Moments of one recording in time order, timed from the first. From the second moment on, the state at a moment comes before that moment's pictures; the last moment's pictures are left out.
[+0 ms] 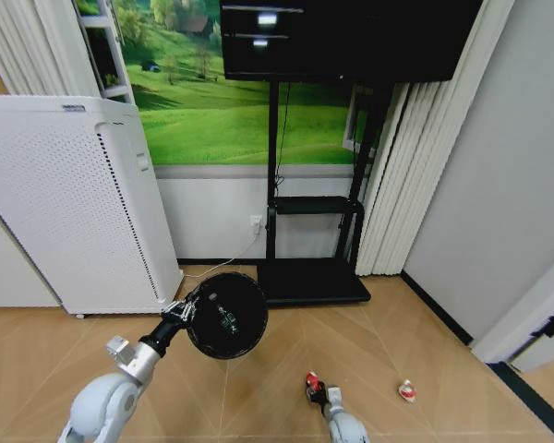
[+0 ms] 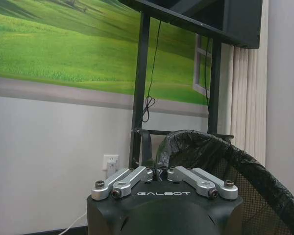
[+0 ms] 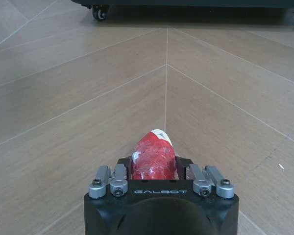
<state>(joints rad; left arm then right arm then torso) 1.39 -1.19 -0.71 -2.10 -0.55 0.15 0.37 -1.18 1.51 0.50 1.12 -0.01 -0.18 -0.08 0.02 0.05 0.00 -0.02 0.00</state>
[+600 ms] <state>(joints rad) 1.33 -1.21 -0.74 -1.96 -0.55 0.12 0.41 -1.29 1.42 0.65 1.53 0.15 -0.24 -0.02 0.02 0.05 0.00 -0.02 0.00</state>
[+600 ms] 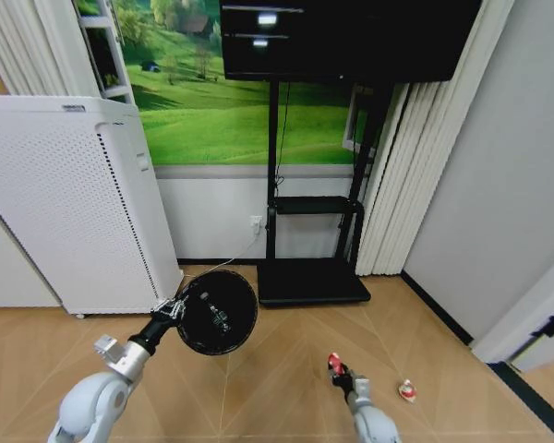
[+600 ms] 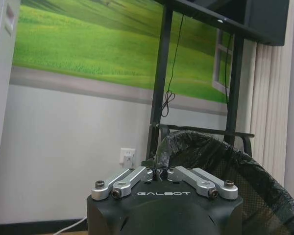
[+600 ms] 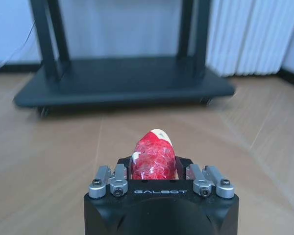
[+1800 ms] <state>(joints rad) 0.91 -1.39 -0.23 -1.50 -0.44 0.09 0.38 -1.33 1.34 0.51 2.16 0.42 -0.47 -0.07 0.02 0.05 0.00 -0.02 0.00</state>
